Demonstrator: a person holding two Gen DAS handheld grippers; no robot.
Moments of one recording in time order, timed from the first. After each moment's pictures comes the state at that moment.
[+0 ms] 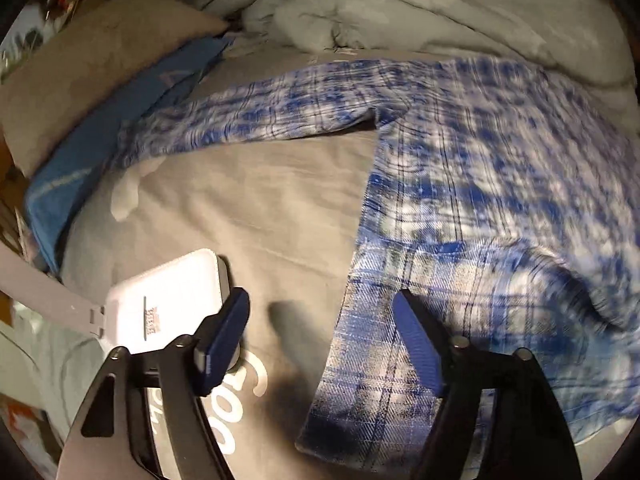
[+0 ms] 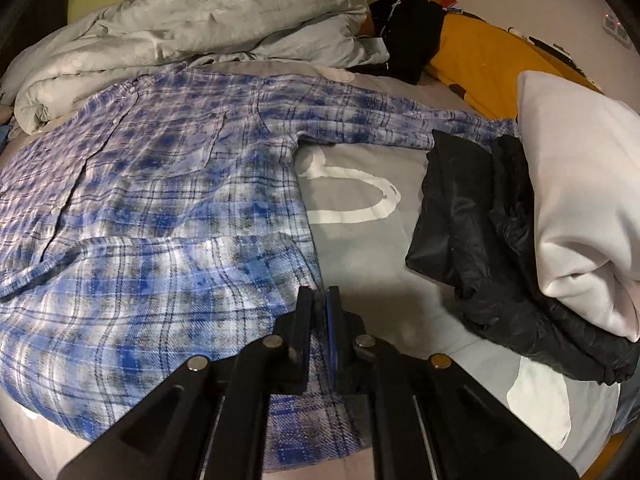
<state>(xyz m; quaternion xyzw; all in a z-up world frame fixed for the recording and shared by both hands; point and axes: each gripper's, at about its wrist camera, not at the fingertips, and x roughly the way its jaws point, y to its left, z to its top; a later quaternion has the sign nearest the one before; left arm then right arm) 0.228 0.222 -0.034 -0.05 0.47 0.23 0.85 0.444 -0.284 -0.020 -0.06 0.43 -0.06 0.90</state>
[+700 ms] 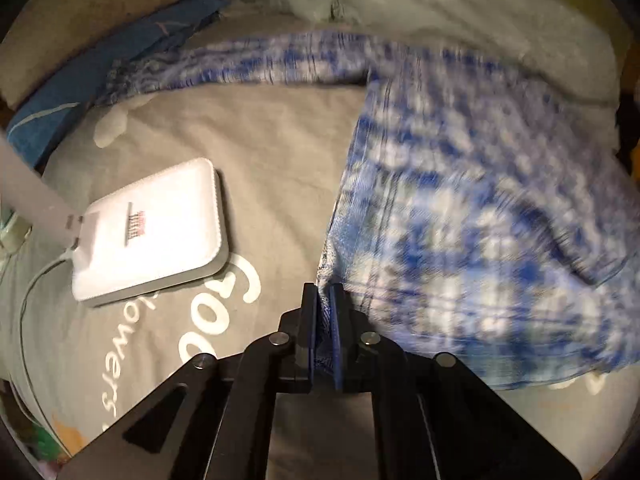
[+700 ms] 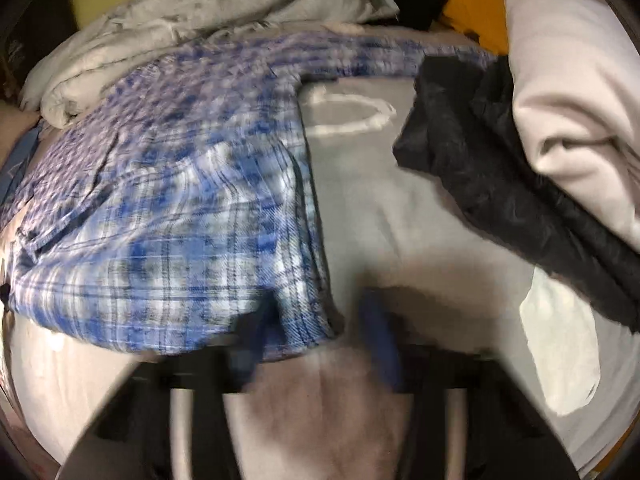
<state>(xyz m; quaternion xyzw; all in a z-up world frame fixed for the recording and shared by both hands) 0.186 0.221 -0.038 -0.14 0.48 0.19 0.85 0.396 -0.320 -0.030 0.01 0.48 0.03 0.88</state>
